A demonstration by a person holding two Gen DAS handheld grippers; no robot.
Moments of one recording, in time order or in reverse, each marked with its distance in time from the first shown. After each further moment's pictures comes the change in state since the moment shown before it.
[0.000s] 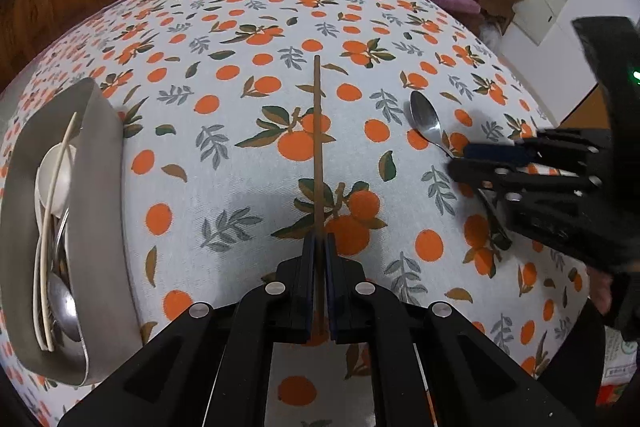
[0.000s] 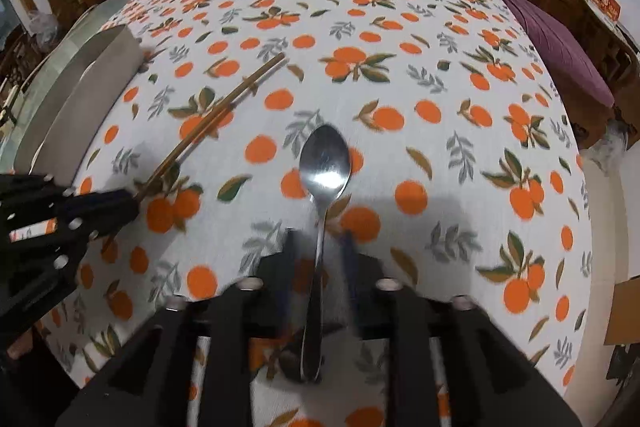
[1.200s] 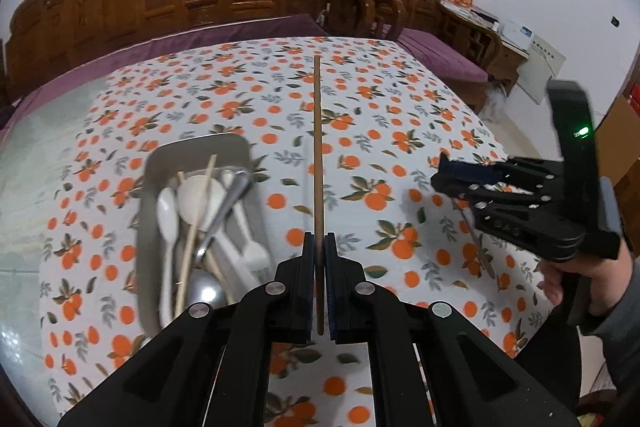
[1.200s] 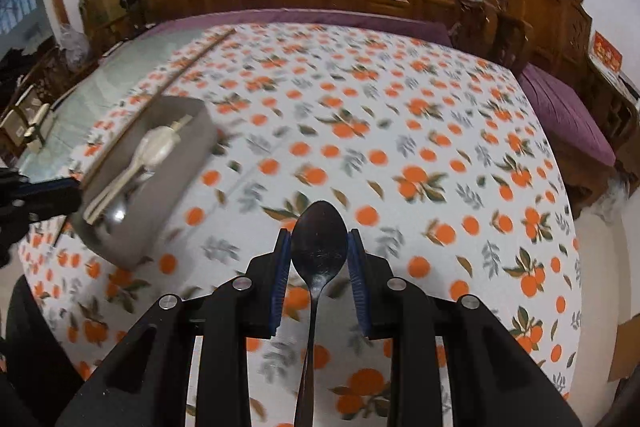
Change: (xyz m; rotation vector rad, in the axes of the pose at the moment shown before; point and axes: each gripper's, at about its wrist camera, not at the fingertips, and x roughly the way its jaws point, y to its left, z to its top) left arm -0.127 0.078 -0.017 -0.074 -0.201 0.035; right arm -0.066 0.077 0.039 -0.076 -0.232 0.056
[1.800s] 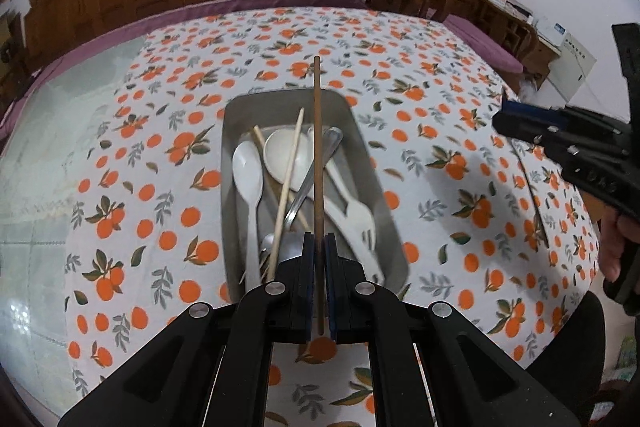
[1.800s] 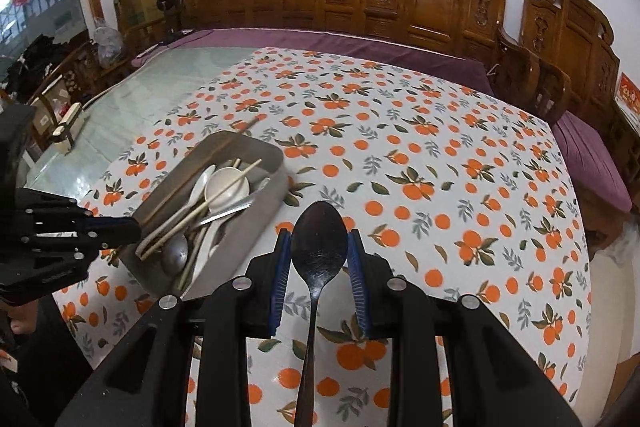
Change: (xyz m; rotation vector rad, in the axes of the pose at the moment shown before) left arm 0.013 0.078 -0.023 -0.055 0.100 0.061; right arm -0.005 0.061 0.040 -0.081 -0.054 0.065
